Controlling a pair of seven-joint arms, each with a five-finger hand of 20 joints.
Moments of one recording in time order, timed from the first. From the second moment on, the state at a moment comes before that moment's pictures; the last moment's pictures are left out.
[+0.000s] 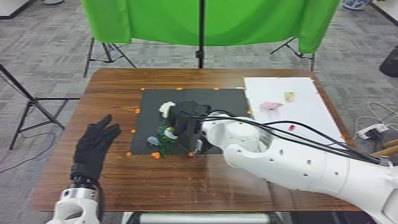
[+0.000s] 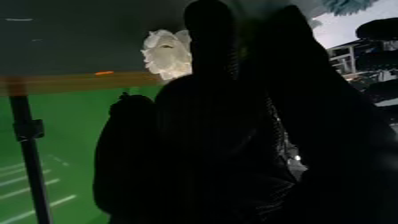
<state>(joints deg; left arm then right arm) 123.5 -72.5 -94.7 -114.8 55.0 6.4 11.8 -41.0 -58.3 12.2 -95.8 -111.5 -4.0 18.9</state>
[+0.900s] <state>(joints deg) 124.6 -72.5 -95.4 -115.2 55.1 6.3 11.4 -59.2 -43.1 55.4 -105.8 -114.8 -3.2 34.0</state>
